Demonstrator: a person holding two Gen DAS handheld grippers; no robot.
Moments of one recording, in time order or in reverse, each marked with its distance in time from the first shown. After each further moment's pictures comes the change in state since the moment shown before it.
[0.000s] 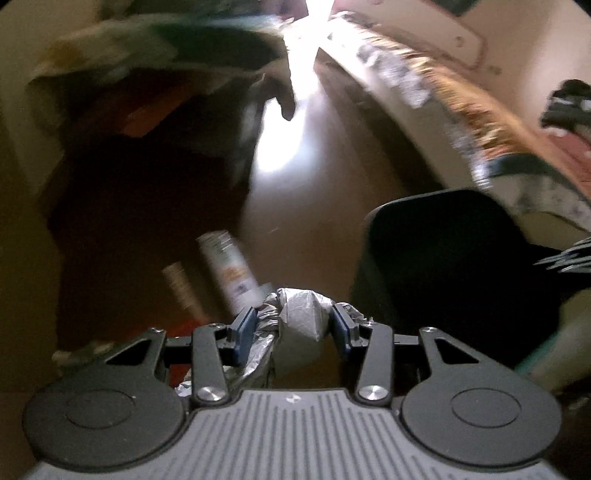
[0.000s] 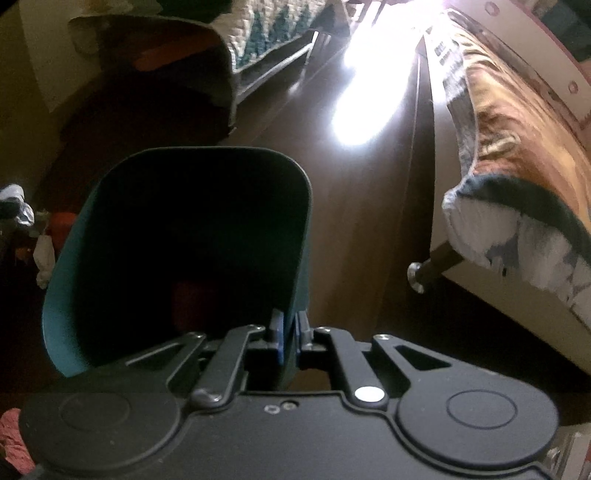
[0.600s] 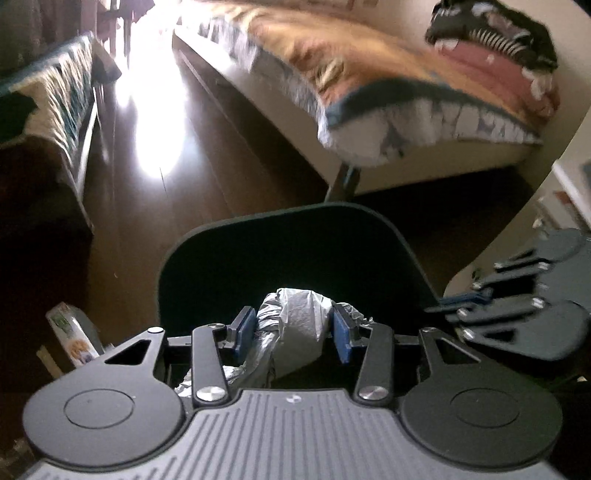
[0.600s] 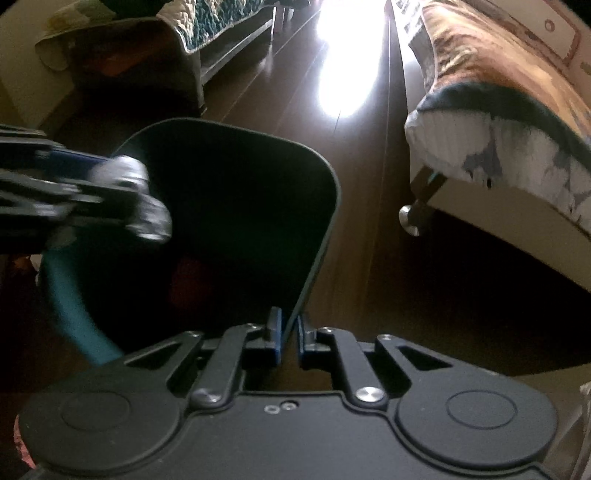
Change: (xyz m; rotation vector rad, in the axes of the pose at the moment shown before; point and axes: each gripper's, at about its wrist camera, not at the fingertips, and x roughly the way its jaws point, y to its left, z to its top) left arm 0.095 -0.210 0.034 0.311 0.137 -0.176; right arm 0.008 -0.047 -0.061 0.151 0.061 0.067
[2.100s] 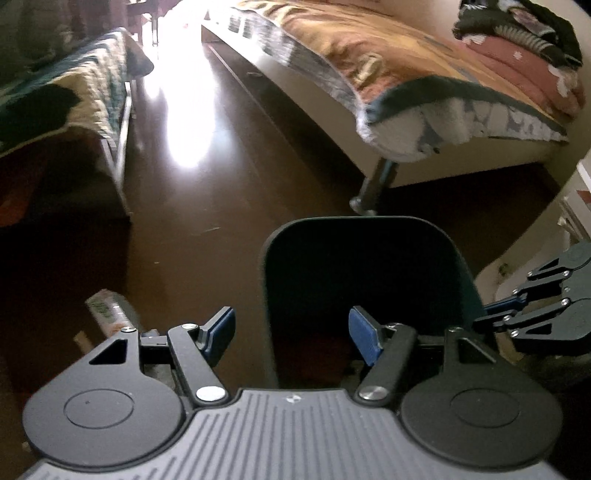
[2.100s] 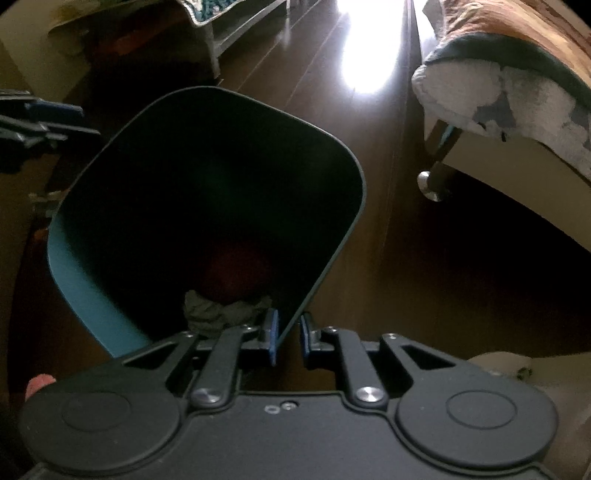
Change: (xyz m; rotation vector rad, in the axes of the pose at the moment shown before) left arm -0.033 0.031 -0.007 -0.019 0.010 0.108; right arm 0.012 -0.025 -0.017 -0.031 0.062 0.097
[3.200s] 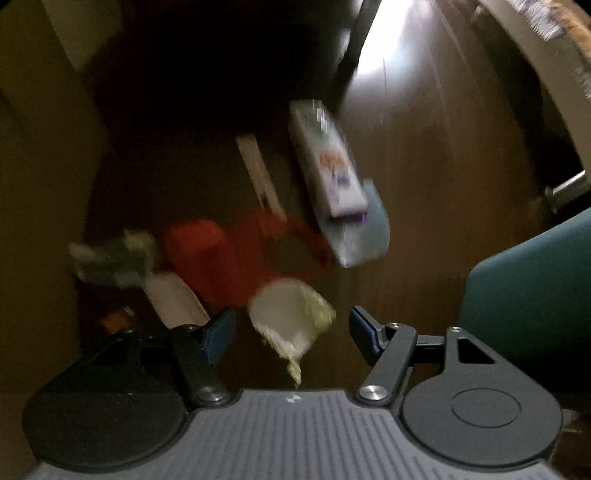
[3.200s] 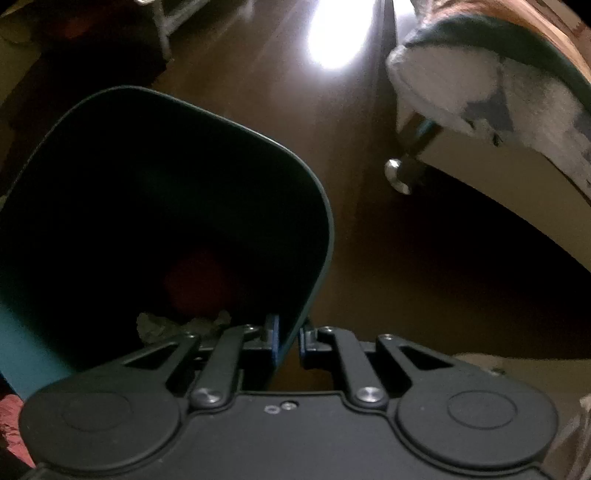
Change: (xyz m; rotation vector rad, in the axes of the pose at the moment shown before) left arm 0.067 0.222 -0.156 -0.544 0.302 0.220; right arm 0.043 -0.020 0.035 0.061 0.120 -0.164
